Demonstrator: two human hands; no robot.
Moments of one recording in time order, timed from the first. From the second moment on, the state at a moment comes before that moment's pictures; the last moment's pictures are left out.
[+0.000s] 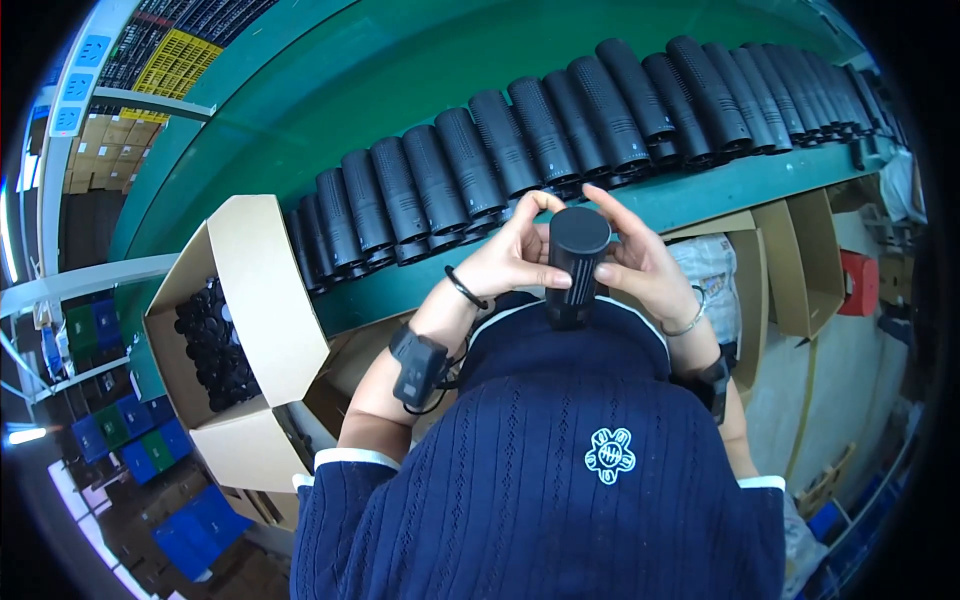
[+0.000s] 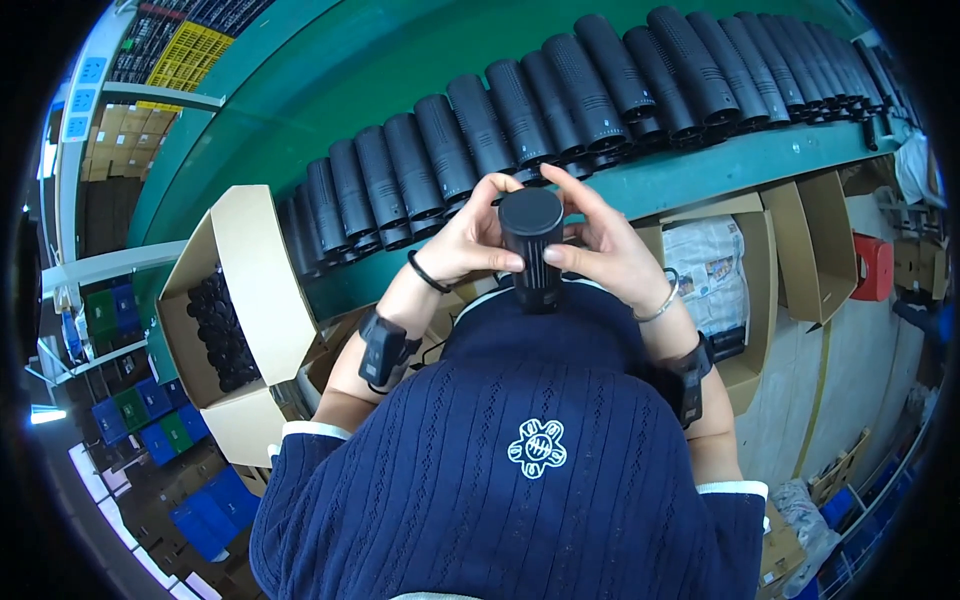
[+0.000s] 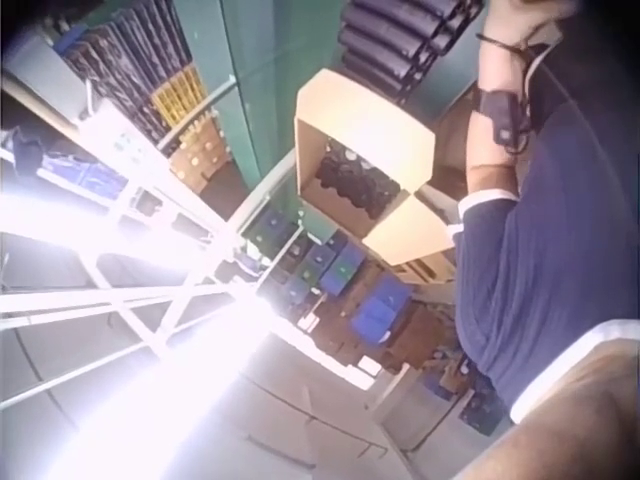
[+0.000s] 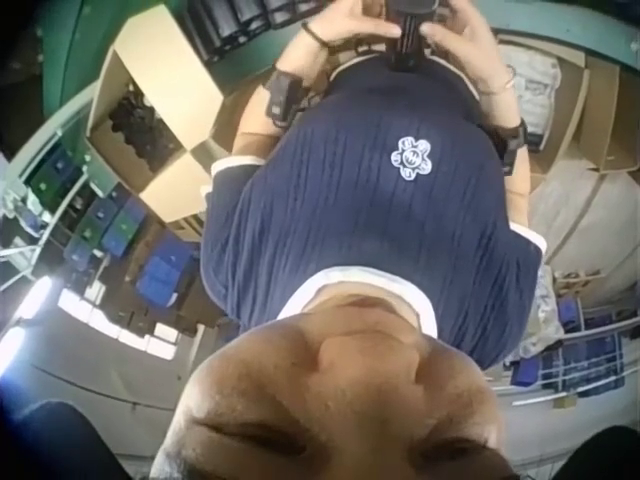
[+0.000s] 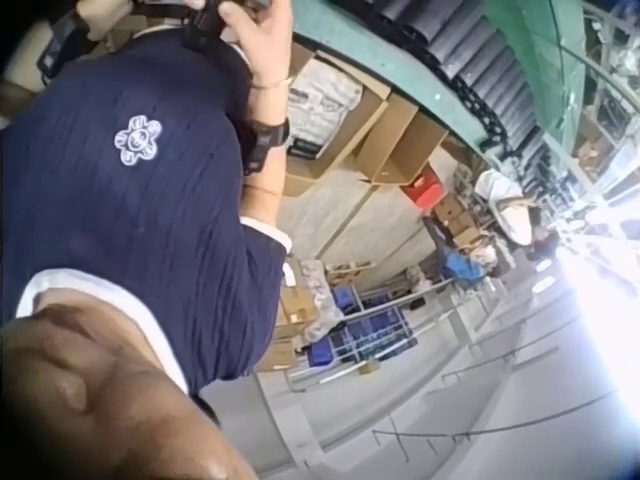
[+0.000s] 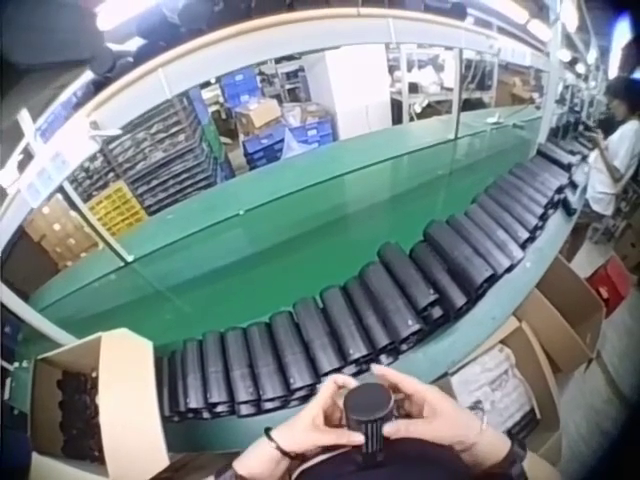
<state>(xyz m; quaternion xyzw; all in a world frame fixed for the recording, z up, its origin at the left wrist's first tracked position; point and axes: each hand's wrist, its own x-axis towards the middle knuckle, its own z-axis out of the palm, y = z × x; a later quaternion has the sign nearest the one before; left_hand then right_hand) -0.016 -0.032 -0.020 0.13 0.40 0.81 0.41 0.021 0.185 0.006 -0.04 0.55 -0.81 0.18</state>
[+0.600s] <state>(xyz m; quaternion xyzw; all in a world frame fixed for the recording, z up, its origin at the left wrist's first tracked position) 0.011 0.005 -0.009 0.18 0.75 0.62 0.11 0.030 0.169 0.007 0.03 0.64 -0.76 0.08</state>
